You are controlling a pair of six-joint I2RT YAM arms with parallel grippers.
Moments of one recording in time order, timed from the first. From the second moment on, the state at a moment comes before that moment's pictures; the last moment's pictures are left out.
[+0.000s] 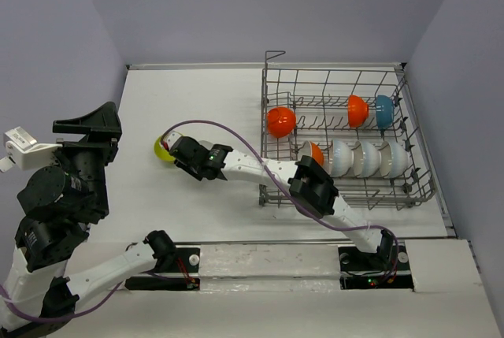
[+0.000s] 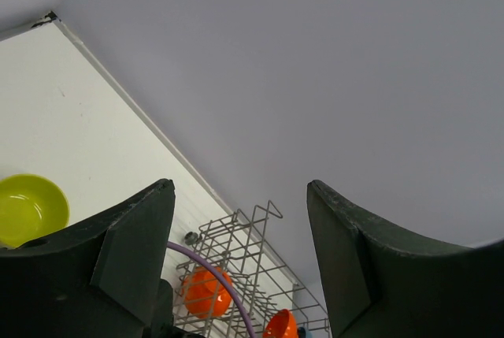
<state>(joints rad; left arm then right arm) -0.88 0.57 1.34 -0.61 -1.16 -0.85 1.16 2.44 2.18 -0.60 0.37 0.00</state>
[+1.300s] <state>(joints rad) -0.88 0.57 1.34 -0.60 -1.16 -0.85 1.16 2.46 2.18 -0.59 0.35 0.00</state>
